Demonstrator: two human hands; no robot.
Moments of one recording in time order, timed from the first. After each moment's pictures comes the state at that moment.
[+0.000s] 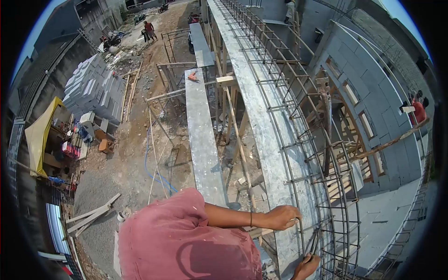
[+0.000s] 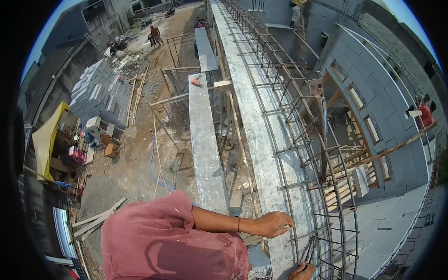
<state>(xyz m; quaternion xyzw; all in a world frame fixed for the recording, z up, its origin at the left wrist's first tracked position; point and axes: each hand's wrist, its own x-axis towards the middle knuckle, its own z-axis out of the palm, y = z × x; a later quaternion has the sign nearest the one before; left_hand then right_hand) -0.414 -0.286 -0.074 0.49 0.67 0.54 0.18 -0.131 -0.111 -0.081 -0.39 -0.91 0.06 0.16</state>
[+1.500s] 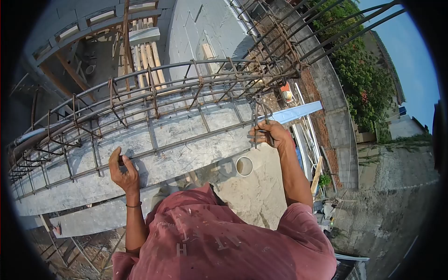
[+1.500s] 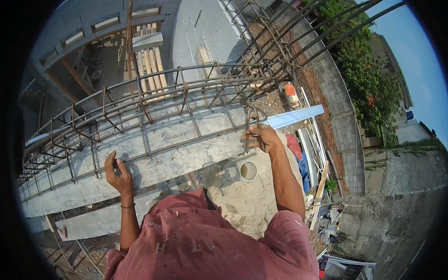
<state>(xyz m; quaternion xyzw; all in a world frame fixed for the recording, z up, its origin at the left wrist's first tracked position) -0.430 -0.234 -0.102 0.53 0.66 0.54 0.02 0.083 -0.125 -0.009 -0.61 -0.24 0.67 0.35</state>
